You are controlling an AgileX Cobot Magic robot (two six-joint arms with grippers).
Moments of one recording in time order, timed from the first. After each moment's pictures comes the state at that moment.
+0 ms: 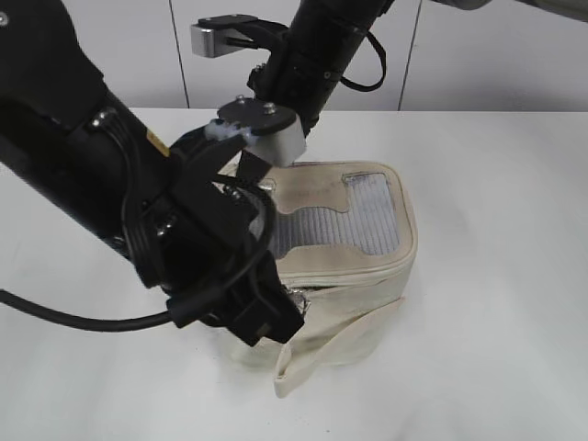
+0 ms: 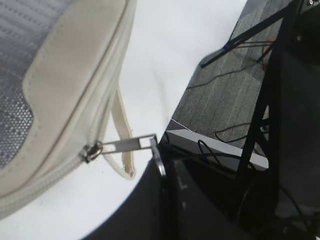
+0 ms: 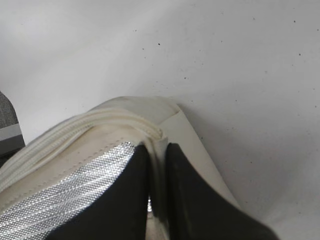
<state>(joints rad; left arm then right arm) -0.81 1.53 -1.02 -0.63 0.85 0.58 0.59 2.24 -2.02 0.49 1.23 -0.70</state>
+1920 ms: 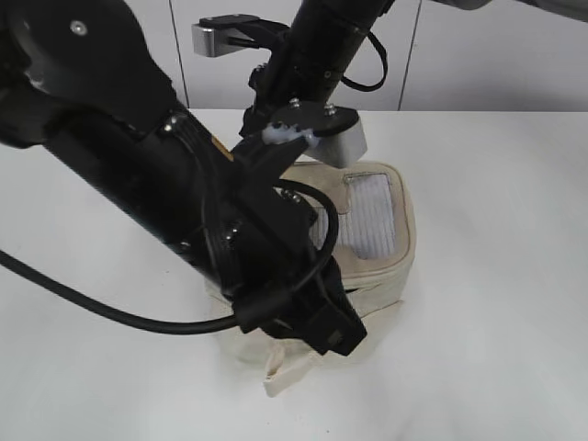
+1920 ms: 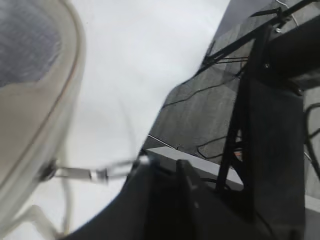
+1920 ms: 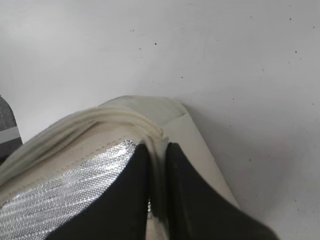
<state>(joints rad) -0.89 1.61 -1.09 -0.71 0.80 0.60 0.59 2.24 -2.02 0.49 1.23 -0.69</state>
